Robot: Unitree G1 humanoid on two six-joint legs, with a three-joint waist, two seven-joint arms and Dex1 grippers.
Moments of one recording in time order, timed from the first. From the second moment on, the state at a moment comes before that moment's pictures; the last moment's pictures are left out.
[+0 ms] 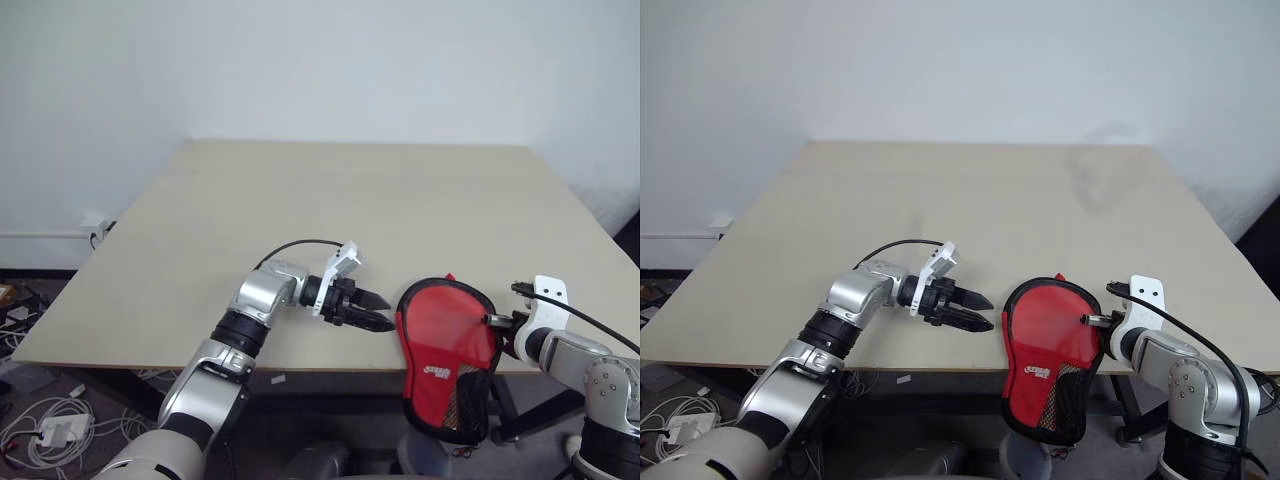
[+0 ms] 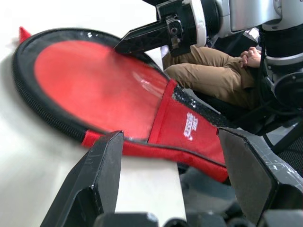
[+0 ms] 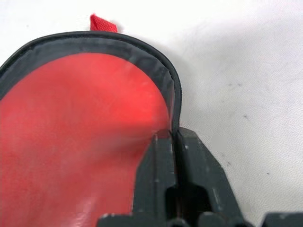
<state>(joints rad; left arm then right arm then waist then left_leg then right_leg) -0.69 0.24 -0.31 0.42 -0.25 0.67 -1.39 -0.11 -0.33 -0.41 -0.44 0.55 1.38 0.01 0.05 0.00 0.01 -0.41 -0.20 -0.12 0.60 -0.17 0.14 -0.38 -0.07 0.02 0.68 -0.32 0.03</state>
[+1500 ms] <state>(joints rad) -0.63 0.26 -0.29 0.33 -0.37 0.78 -1.19 -0.50 -0.03 -0.16 0.03 0.23 0.90 -0.13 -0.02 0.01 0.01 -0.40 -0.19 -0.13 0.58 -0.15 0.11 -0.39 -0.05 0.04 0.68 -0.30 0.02</state>
